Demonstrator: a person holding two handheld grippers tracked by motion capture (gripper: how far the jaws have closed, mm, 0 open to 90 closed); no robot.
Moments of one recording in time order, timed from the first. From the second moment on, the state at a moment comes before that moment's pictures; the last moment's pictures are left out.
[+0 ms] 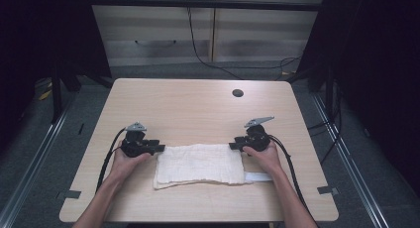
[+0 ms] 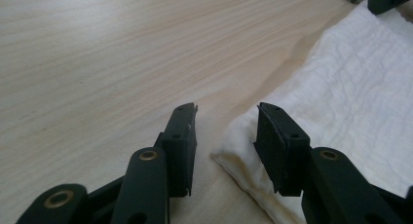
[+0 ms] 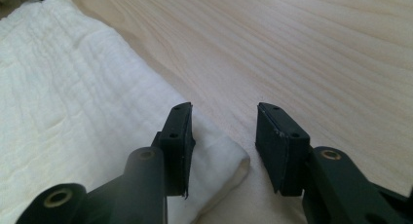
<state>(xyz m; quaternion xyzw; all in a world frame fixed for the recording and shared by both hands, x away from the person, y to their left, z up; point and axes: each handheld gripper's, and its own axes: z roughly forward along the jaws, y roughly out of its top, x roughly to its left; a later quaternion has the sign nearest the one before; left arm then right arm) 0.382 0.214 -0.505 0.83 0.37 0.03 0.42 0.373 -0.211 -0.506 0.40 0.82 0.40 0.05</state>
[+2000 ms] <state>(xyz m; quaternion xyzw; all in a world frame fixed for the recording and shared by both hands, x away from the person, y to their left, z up) 0.368 0.207 -0.481 0.82 0.33 0.06 0.47 0.337 -0.233 -0.468 0.35 0.81 0.47 0.06</state>
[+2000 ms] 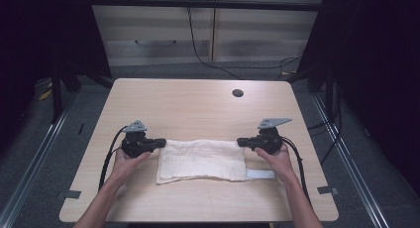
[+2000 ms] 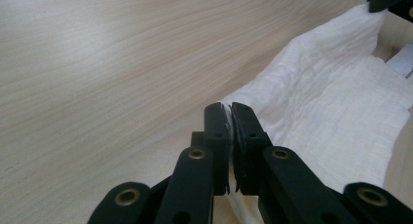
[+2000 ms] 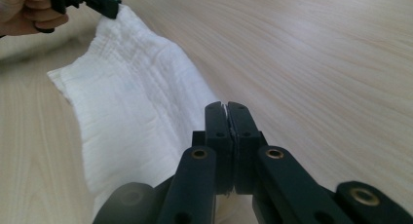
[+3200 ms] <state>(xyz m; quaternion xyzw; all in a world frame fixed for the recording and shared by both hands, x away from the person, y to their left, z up) 0.349 0.206 -0.470 0.82 0.31 0.07 0.48 0.259 -0.205 -0.499 0.31 0.87 0.39 0.01</state>
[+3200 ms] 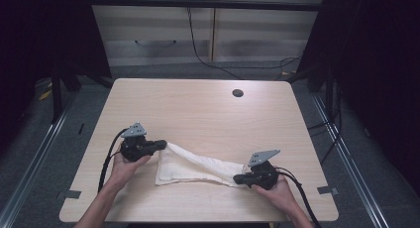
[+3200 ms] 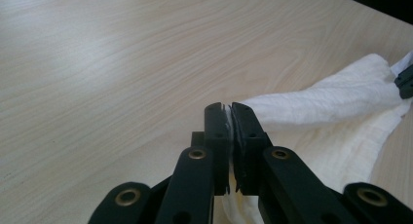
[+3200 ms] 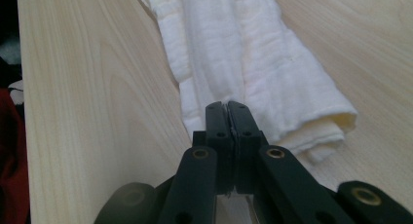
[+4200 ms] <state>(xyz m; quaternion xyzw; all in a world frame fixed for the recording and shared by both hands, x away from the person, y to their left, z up) 0.261 0.205 -0.480 0.89 0.19 0.02 0.42 0.258 -0.205 -0.499 0.32 0.86 0.39 0.02</state>
